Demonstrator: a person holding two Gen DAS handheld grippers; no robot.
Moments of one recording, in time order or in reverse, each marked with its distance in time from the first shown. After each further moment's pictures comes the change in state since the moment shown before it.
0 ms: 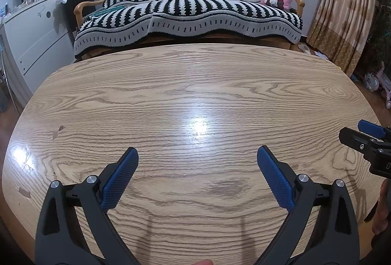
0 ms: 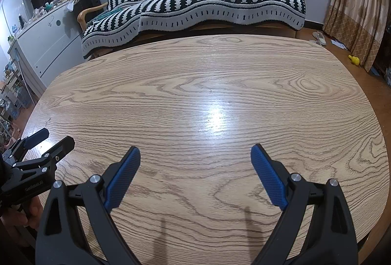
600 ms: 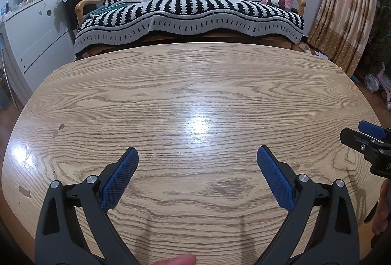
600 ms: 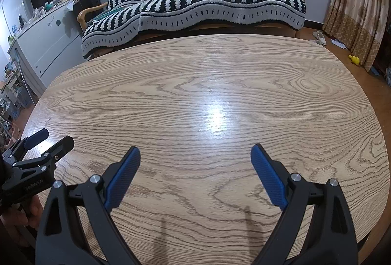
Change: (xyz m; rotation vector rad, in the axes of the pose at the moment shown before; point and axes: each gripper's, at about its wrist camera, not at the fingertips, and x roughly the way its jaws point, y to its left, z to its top) left arm -0.006 0.002 -0.002 -0.009 0.008 0.003; right arm -0.001 -0.001 0.001 0.000 0.002 0.001
